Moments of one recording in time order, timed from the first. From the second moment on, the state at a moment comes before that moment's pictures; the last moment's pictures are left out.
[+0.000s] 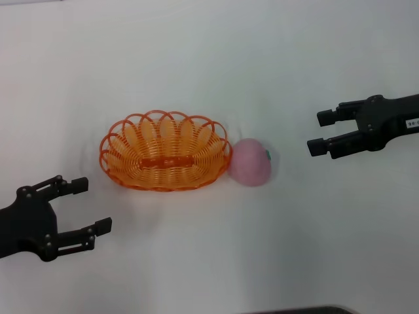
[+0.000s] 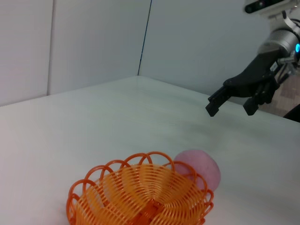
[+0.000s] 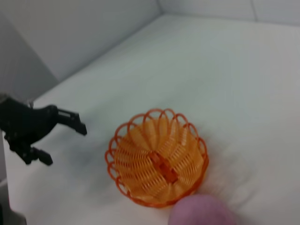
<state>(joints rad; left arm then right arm) -0.15 -2.16 0.70 0.89 2.03 1.72 -1.19 0.52 2.01 -0.64 -0.81 -2.26 -1.75 1.70</state>
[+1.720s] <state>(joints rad) -0.15 -2.16 0.68 0.89 2.08 1.72 -1.16 0.73 2.09 -1.13 -0.92 -2.43 -1.55 1.91</state>
